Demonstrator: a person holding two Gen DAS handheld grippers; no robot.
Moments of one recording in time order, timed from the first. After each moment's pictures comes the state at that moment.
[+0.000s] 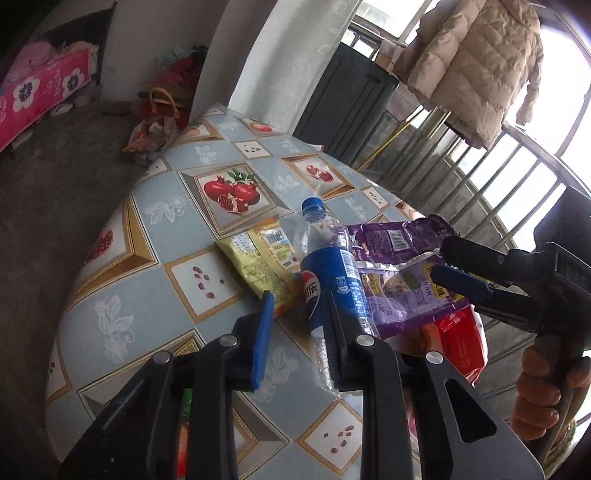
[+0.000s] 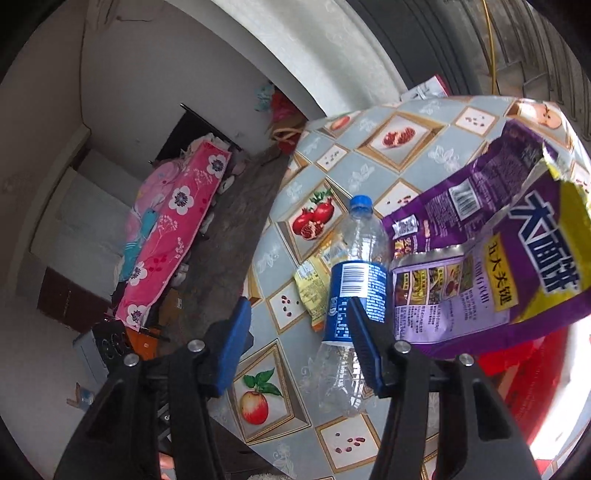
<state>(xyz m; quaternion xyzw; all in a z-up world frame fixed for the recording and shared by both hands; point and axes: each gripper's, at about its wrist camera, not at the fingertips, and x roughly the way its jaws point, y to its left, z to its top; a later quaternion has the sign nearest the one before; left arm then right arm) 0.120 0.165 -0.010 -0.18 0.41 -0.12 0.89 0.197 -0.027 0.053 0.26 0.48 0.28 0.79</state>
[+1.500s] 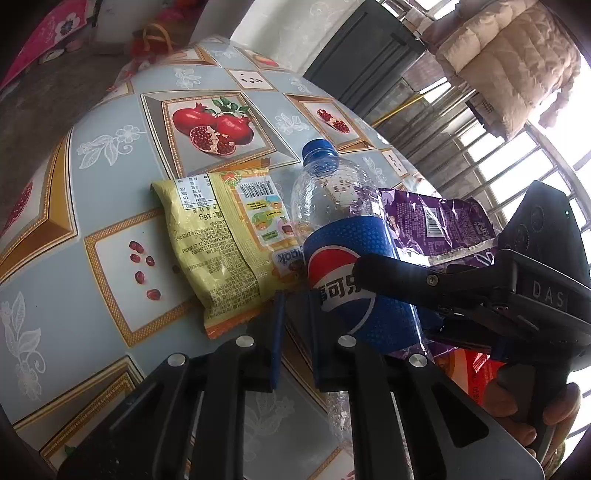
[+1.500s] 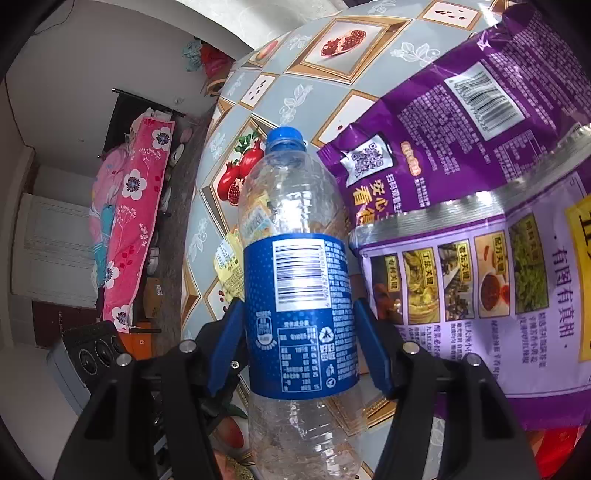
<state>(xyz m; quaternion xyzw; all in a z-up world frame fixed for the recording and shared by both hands) 0.178 0.149 -0.070 -0.23 0.48 -0.14 0.84 0.264 0.005 -0.038 0.28 0.60 0.22 0.72</state>
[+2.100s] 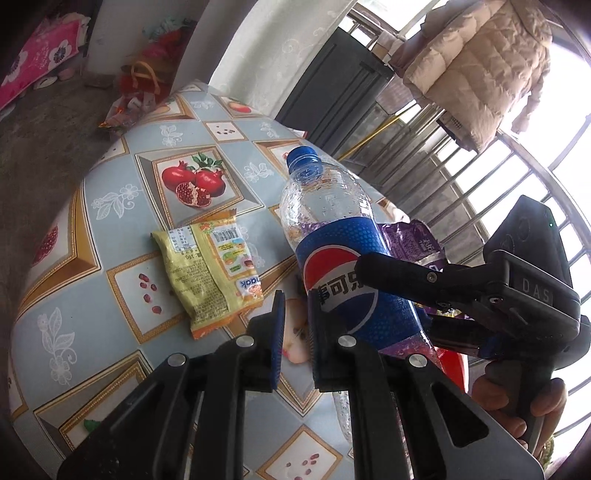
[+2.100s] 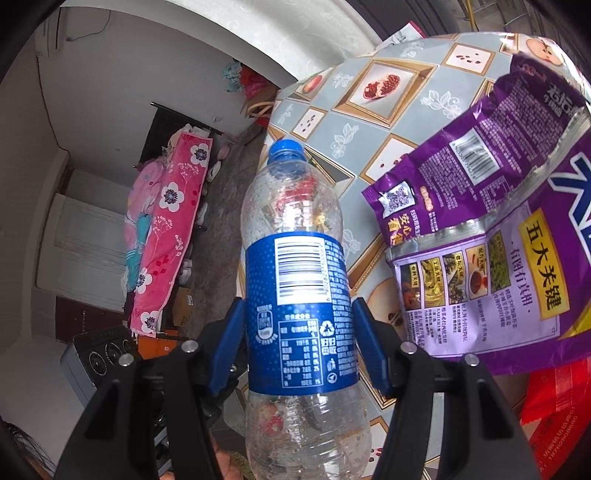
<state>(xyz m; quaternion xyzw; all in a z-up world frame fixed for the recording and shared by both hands) 0.150 0.146 -0.009 -0.22 0.42 -0.15 0.87 0.234 -0.015 0.024 0.31 0.53 0.27 0.74</state>
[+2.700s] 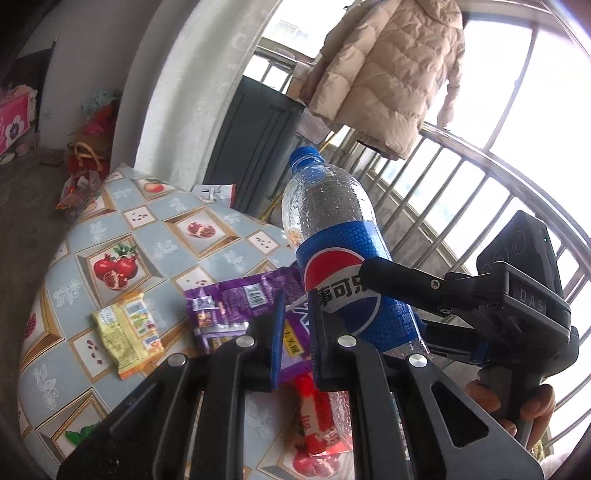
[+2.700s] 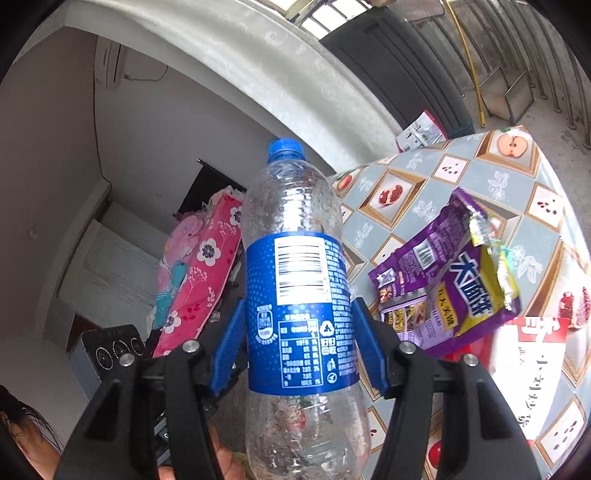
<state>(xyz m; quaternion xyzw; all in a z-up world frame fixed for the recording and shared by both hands) 0.123 0.054 0.096 -0.15 0.32 -0.24 0.90 0.161 -0.131 0.133 0.35 0.39 0.27 0.81</state>
